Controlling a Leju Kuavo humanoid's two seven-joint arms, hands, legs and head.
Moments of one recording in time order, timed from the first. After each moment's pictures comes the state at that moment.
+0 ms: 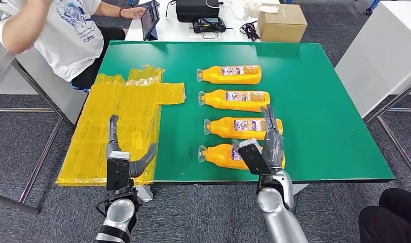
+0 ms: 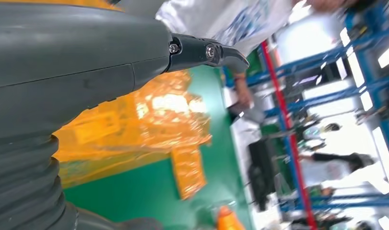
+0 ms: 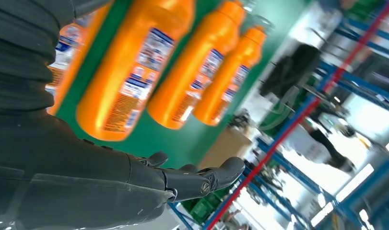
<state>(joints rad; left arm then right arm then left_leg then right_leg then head) -0.13 -0.28 -0.33 -1.30 -0.42 0.50 -0.59 -0.16 0.12 0.21 -1.35 0.66 -0.38 -0.35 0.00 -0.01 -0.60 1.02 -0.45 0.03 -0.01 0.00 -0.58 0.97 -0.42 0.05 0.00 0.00</state>
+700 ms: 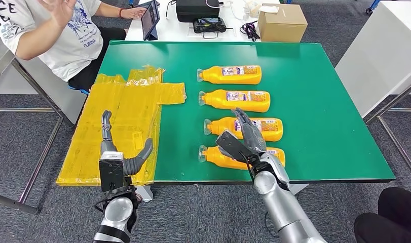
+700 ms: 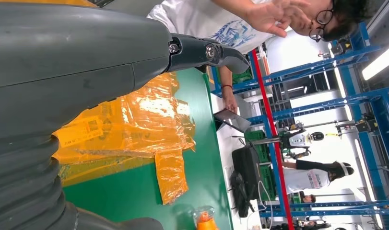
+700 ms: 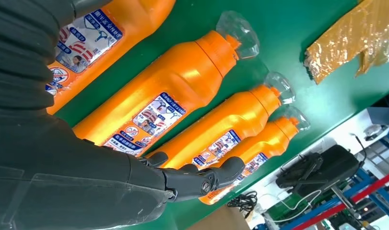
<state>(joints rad) -0.12 -0.28 -0.34 -1.34 -0.38 0.51 -0.60 -0.35 0.04 0.32 -1.12 0.72 -0.08 -0.19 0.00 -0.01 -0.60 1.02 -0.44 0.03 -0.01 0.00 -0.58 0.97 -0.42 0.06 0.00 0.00</state>
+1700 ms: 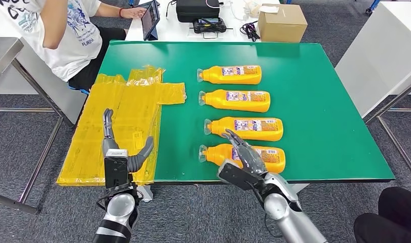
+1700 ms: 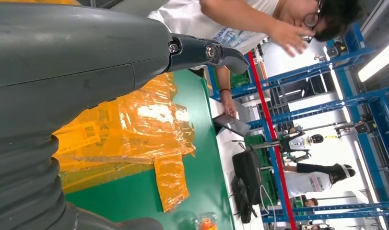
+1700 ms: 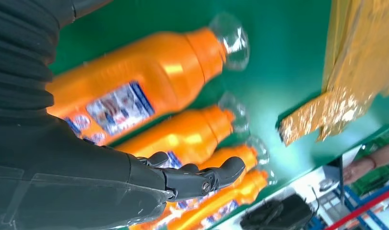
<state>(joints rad) -0.17 -0.28 -0.33 -1.27 -0.39 0.54 -0.64 -0.18 -0.15 0.52 -1.36 0.55 0.02 -0.22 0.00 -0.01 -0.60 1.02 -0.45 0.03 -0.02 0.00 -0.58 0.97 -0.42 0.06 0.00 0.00</state>
